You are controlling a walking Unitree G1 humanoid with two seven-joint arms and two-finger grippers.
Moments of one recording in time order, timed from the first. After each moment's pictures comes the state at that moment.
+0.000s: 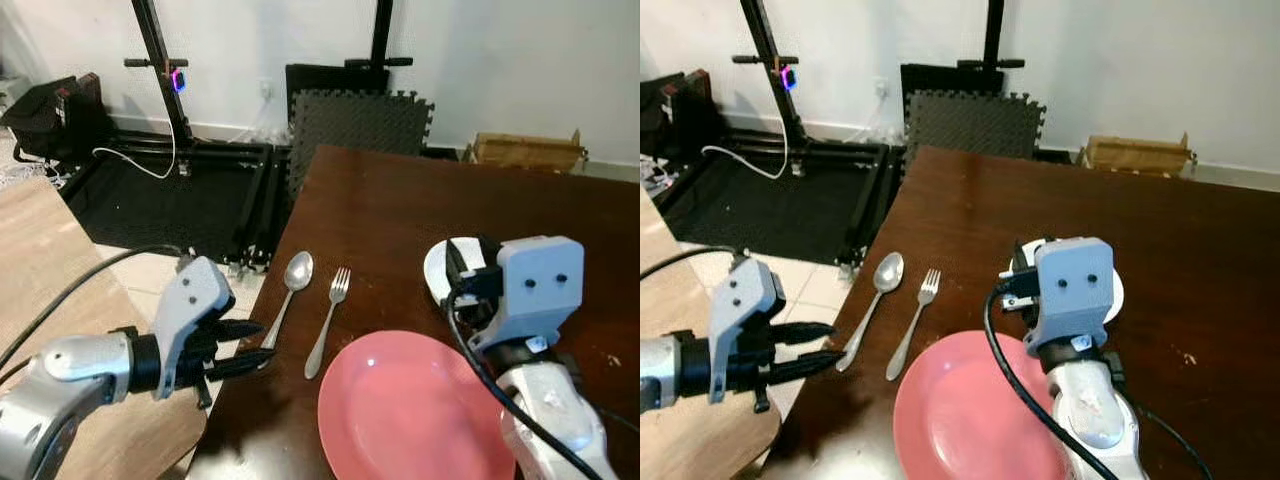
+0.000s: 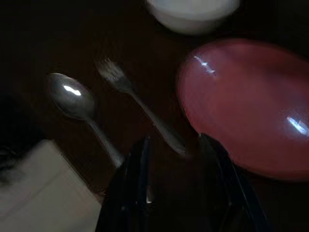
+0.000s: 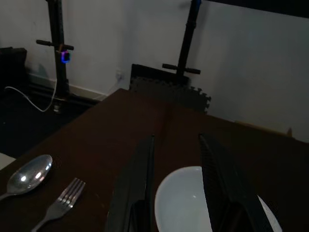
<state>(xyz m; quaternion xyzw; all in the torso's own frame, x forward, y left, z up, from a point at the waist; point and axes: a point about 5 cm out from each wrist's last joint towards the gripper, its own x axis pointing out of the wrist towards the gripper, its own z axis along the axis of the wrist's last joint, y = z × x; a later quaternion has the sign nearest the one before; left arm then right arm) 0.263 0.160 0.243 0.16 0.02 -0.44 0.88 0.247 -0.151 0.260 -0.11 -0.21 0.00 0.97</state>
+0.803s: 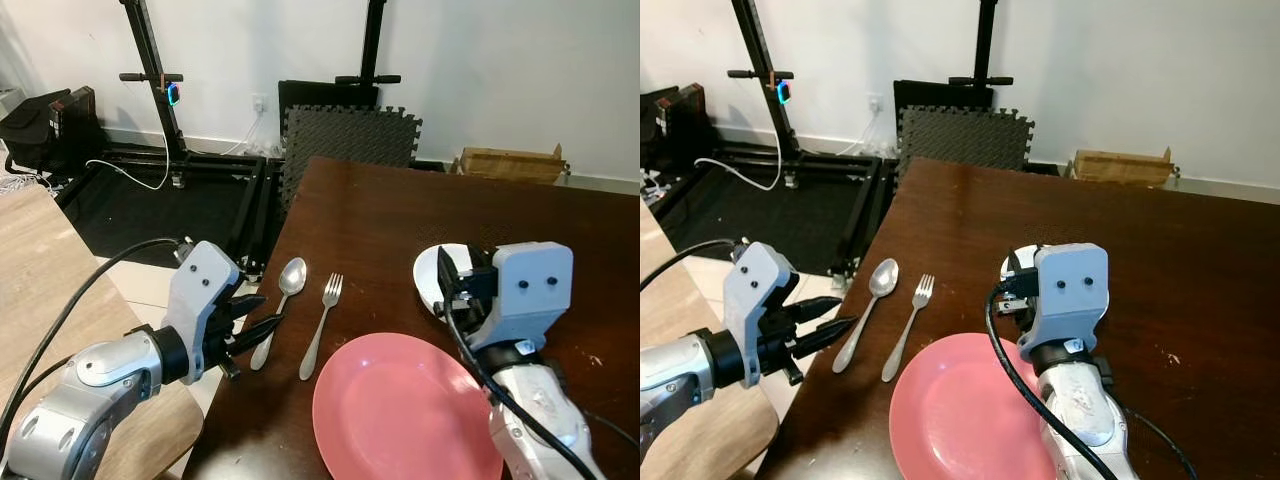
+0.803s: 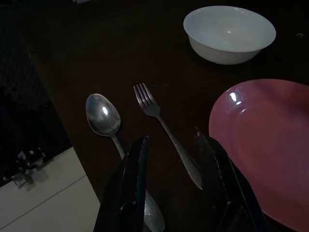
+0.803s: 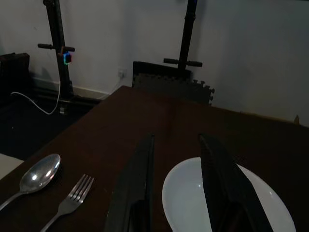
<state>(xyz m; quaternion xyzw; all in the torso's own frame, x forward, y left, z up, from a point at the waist) 0.267 0.149 0.236 0.12 0.00 -0.38 0.92 0.252 -0.148 0.250 -0.07 -0.18 0.01 0.98</state>
